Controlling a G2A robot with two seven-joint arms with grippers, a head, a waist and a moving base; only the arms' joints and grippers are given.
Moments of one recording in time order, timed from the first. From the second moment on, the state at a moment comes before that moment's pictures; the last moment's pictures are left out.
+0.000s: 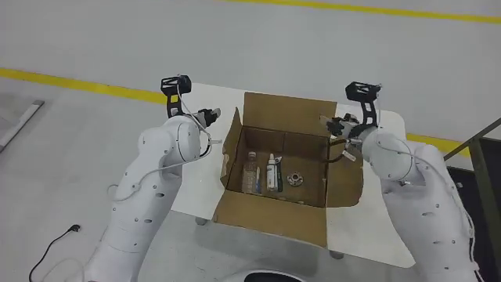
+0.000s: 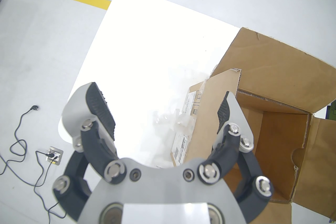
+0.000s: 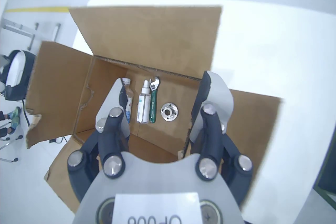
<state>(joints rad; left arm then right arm) 0.79 -1.36 -1.17 -1.61 1.24 0.51 -1.11 -1.04 -1.16 1.46 -1.87 -0.86 0.30 1.04</state>
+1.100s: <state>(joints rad) 0.79 -1.36 -1.17 -1.61 1.24 0.51 -1.11 -1.23 -1.14 1.75 -1.38 0.06 -0.14 1.19</state>
